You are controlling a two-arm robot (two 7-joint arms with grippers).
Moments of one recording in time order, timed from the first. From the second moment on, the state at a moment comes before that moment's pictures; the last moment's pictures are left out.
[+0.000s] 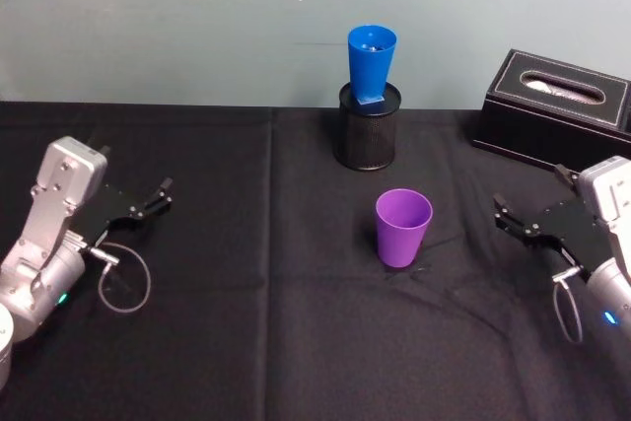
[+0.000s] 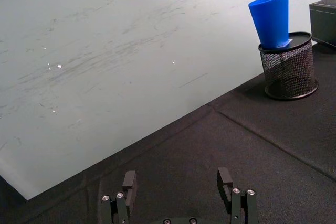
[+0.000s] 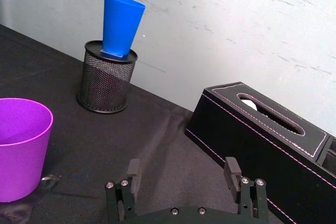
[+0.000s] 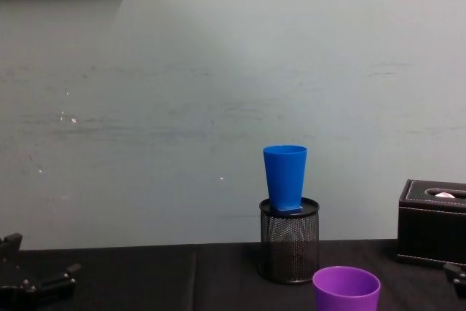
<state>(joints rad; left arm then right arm) -0.20 0.60 0.45 -1.41 -0.25 -0.12 0.03 0.20 0.60 -0.45 -1.41 0.25 -0.12 -0.03</state>
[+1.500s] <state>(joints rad) -0.20 0.60 0.45 -1.41 -0.25 -0.12 0.03 0.20 0.60 -0.45 -1.41 0.25 -0.12 -0.03</state>
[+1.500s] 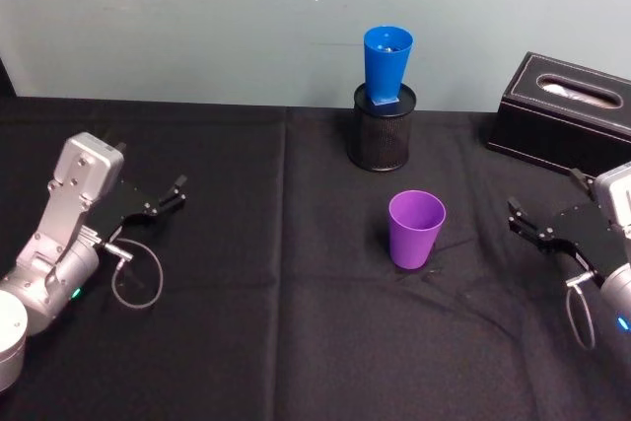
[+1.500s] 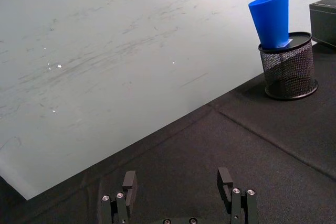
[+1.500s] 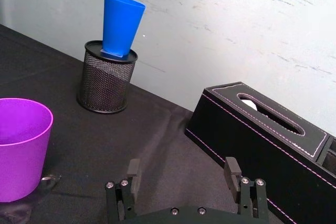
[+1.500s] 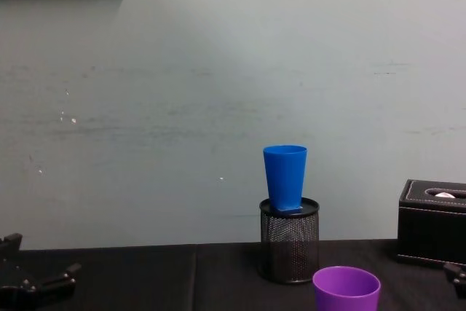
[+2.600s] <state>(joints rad) -0.20 0.60 0.45 -1.41 -0.25 -0.12 0.03 0.02 0.66 -0.38 -1.57 0.48 -0.17 0.34</state>
